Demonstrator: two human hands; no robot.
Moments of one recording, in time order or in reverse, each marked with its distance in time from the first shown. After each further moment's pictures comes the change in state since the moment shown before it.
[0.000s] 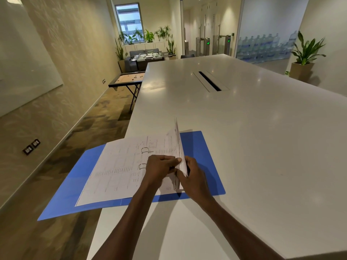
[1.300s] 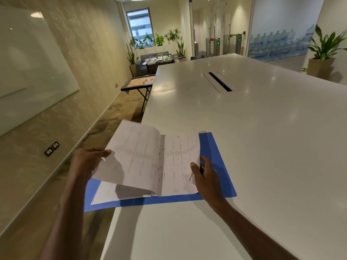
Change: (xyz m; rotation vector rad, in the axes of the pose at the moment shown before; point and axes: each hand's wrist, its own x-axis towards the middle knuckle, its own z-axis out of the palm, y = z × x) left_hand 0.005 0.027 -0.203 0.178 0.456 -0.032; right_hand -0.004 -0.009 -0.010 0.206 0.030 0.084
